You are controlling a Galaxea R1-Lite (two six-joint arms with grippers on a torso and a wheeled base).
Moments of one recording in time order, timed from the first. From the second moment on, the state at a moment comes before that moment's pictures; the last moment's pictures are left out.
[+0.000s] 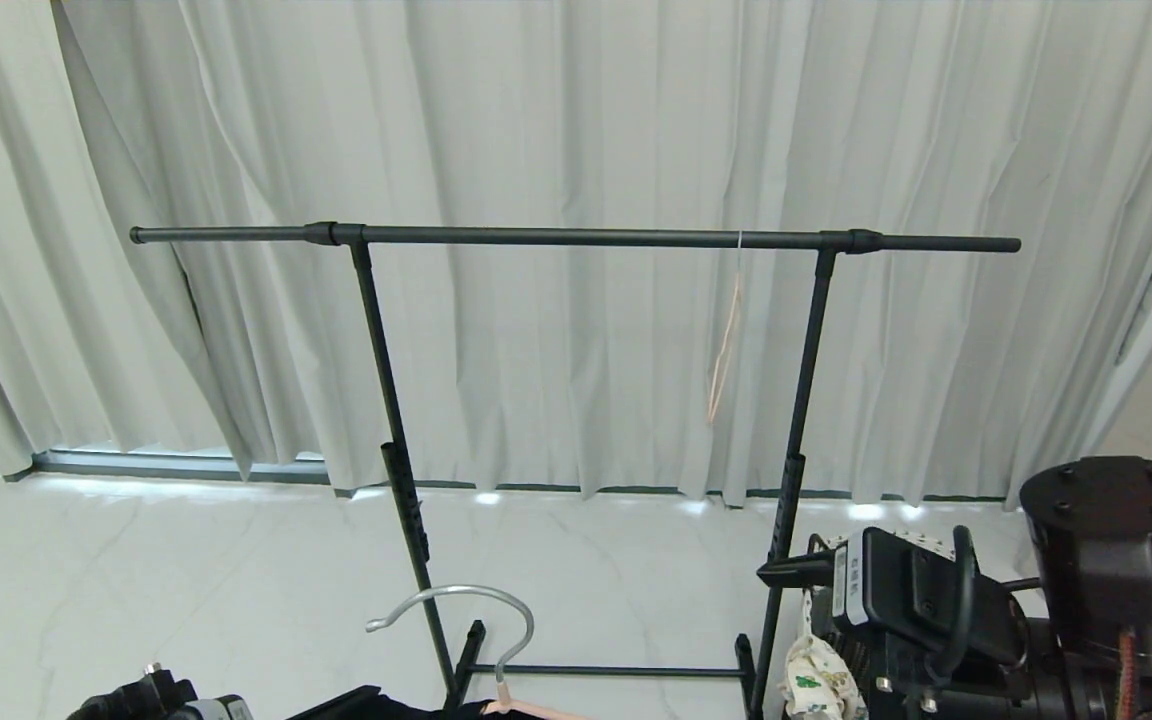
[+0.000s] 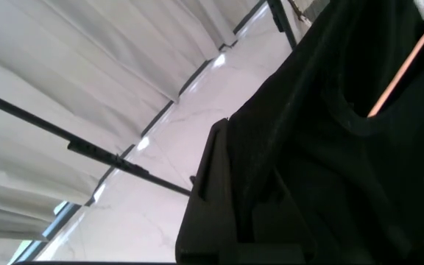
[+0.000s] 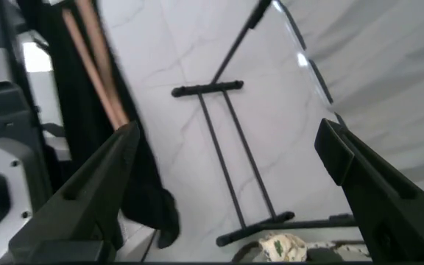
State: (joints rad) left arm -0.93 1.07 -0.15 -0.50 0.29 0.39; right arm 0.91 1.46 -0.55 -0.41 0.22 -0.34
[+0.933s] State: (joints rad) left arm -0.95 1.08 -0.21 -0.50 0.29 0.42; right arm 1.11 1.64 -0.71 -0.41 0.22 -0.21
